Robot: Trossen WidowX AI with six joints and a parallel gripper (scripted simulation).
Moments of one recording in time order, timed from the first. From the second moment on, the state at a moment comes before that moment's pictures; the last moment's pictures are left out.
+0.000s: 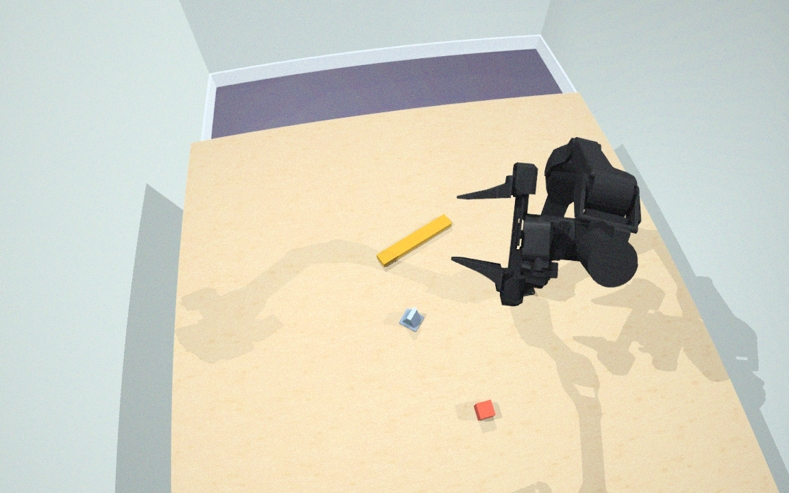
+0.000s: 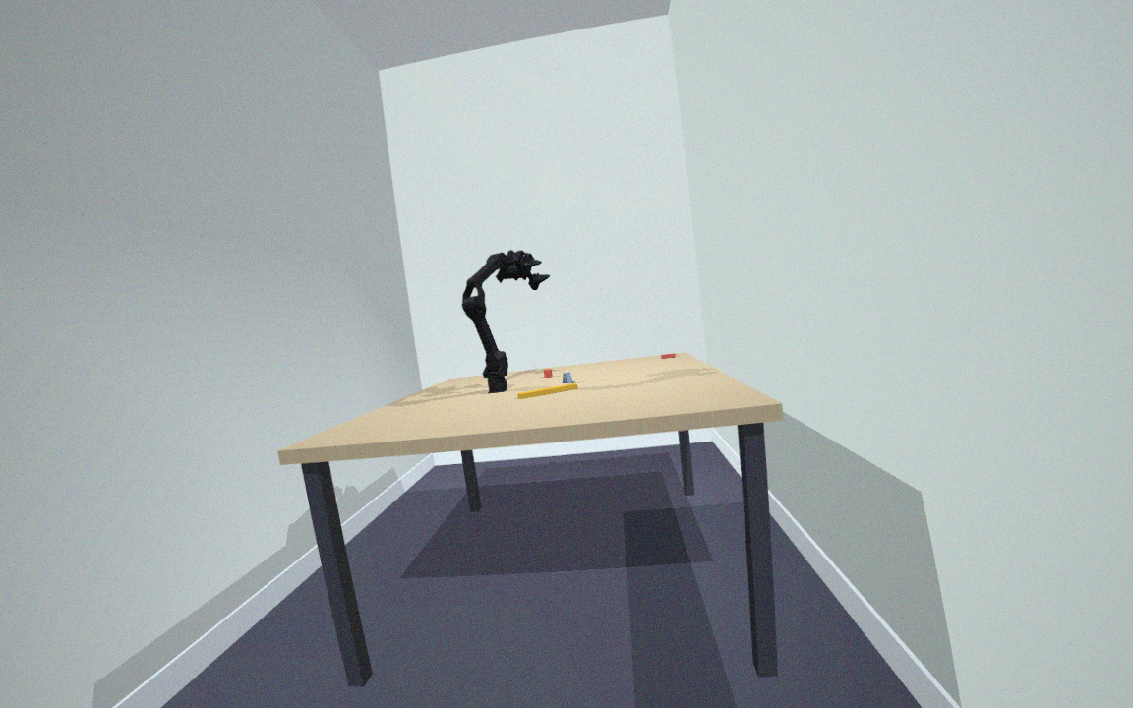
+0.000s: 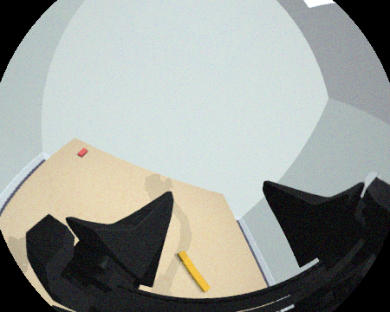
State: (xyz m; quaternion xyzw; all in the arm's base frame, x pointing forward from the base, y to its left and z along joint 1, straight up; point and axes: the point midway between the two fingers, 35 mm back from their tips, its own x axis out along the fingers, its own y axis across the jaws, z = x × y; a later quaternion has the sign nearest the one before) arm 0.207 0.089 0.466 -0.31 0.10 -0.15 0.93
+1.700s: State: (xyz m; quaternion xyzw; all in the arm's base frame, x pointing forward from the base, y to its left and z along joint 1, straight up) arm 0.290 0.002 0.328 -0.45 0.43 -0.13 0.77
